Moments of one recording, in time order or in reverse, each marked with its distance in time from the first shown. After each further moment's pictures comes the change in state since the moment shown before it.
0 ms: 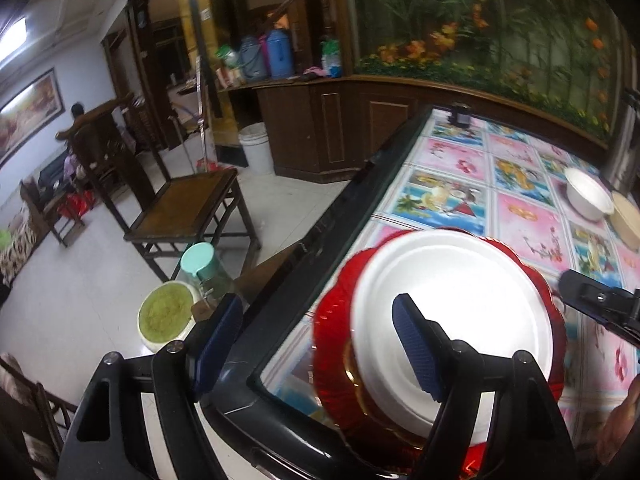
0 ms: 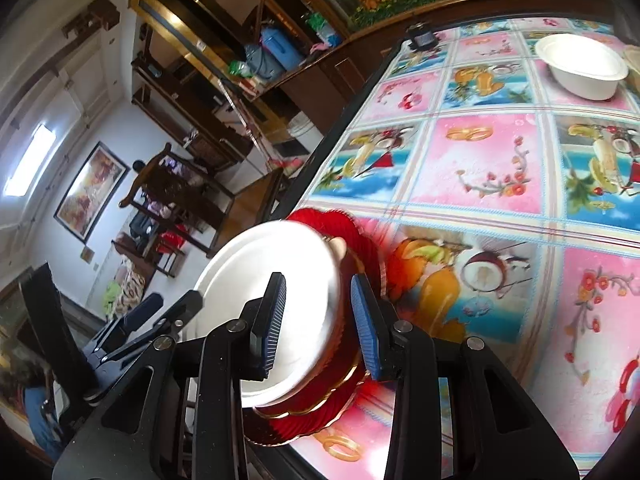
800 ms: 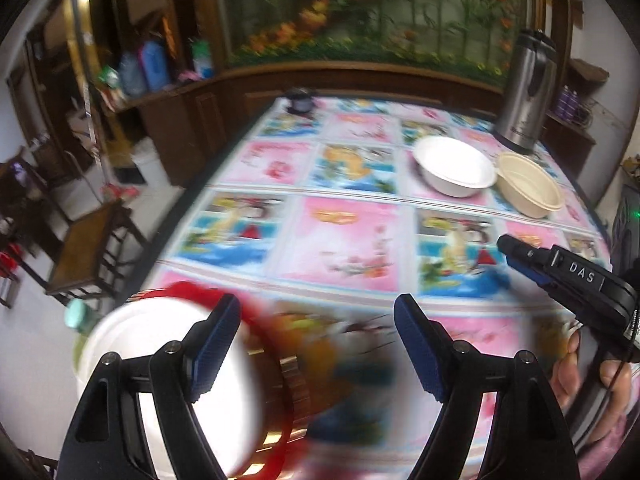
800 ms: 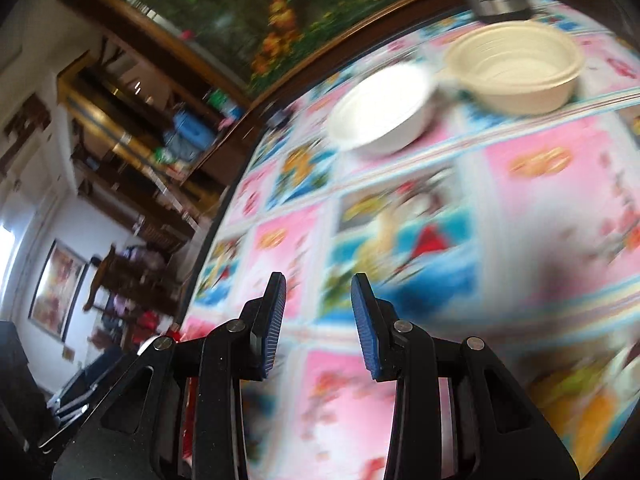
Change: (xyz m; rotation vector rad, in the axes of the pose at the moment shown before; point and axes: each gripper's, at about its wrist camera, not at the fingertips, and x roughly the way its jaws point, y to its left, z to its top) left arm -0.012 -0.196 0.035 0.228 0.094 -0.305; right arm -0.105 -0.177 0.057 0.265 -0.224 -0.186
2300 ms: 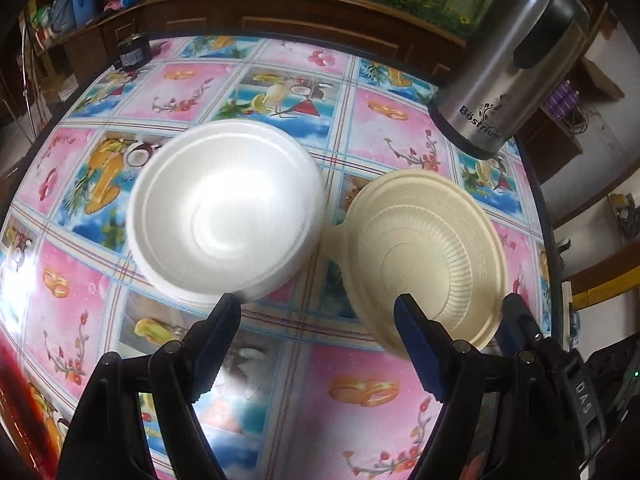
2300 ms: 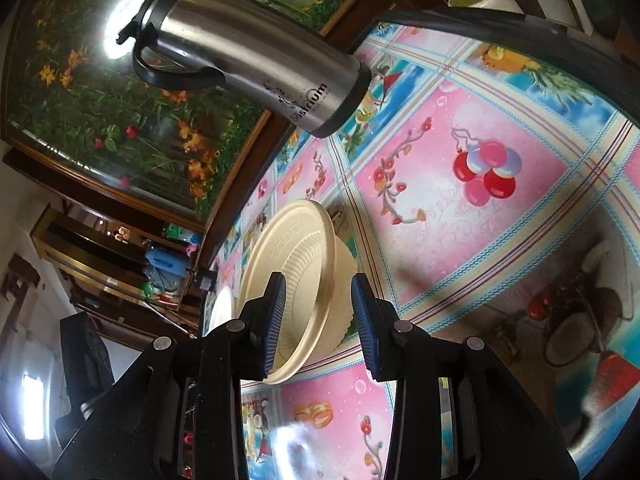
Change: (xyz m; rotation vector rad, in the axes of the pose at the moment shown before) left arm 0.145 -0.212 0.124 -0.119 0.287 -0.176; right arm -0.046 -0.179 0.136 0.367 -0.181 0.012
